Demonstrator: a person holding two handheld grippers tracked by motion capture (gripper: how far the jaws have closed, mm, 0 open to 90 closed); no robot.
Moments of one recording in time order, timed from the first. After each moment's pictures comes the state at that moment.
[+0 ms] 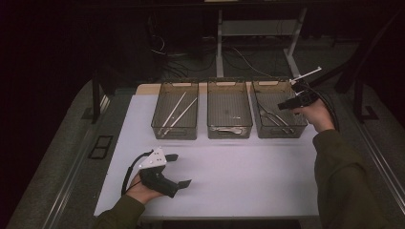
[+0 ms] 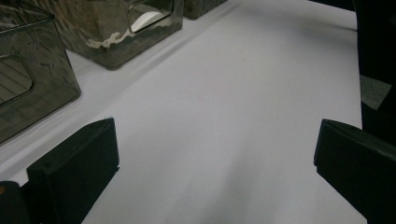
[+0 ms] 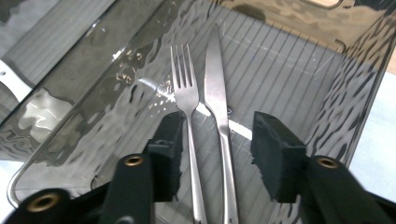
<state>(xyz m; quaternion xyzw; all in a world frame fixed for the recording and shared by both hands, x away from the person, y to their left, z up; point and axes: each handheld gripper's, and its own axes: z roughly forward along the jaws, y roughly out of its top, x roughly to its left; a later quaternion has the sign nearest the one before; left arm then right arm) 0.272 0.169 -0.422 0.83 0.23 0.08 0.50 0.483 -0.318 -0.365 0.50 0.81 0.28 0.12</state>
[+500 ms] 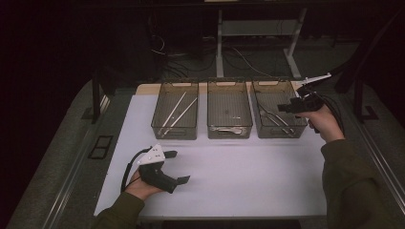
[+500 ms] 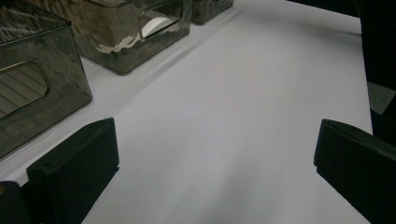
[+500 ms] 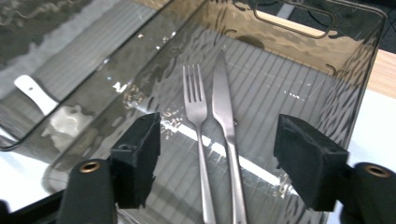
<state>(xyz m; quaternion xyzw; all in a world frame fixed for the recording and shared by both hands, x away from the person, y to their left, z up) 0.282 0.173 -0.423 0.82 0.23 0.08 0.51 0.455 -0.323 -0.362 0.48 0.79 0.34 0.16</state>
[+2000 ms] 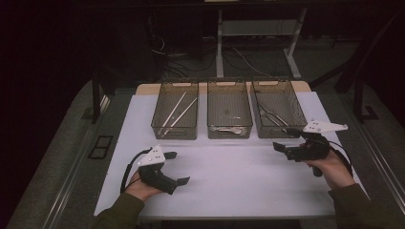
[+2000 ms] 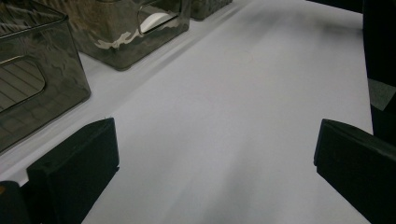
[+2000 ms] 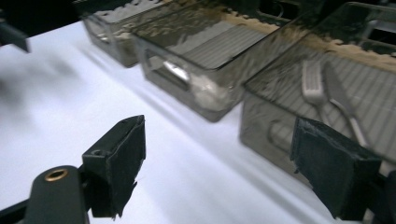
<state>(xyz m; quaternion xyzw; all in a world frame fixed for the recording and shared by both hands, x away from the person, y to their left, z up) 0.279 0.173 -0.424 0.83 0.23 0.08 0.50 0.313 -0.303 -0.390 0.37 0.78 0.48 0.16</state>
